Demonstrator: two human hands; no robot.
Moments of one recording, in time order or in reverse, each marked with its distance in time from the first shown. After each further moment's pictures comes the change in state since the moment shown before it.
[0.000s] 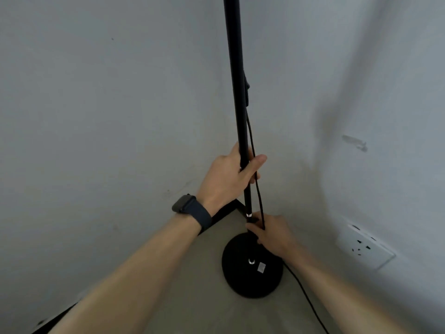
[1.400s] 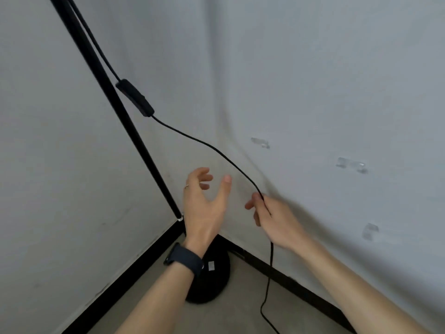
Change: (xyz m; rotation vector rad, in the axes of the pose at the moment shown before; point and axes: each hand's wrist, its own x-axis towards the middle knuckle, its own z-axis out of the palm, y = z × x) left_hand -0.034 0.031 0.093 -0.216 0.243 -0.092; right_hand -0.090 0.009 -0.123 0.214 0.354 0.038
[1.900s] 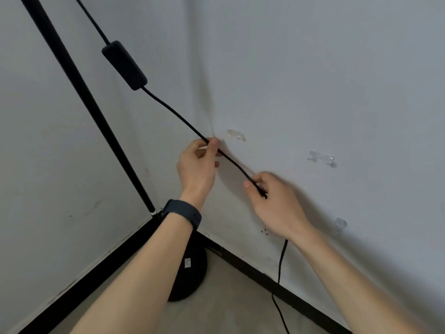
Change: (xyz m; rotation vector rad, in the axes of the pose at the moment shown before) left_hand 0.041 0.038 0.047 -0.266 -0.002 -0.158; right_hand -0.021 -0.017 -0.053 -0.070 0.151 -0.003
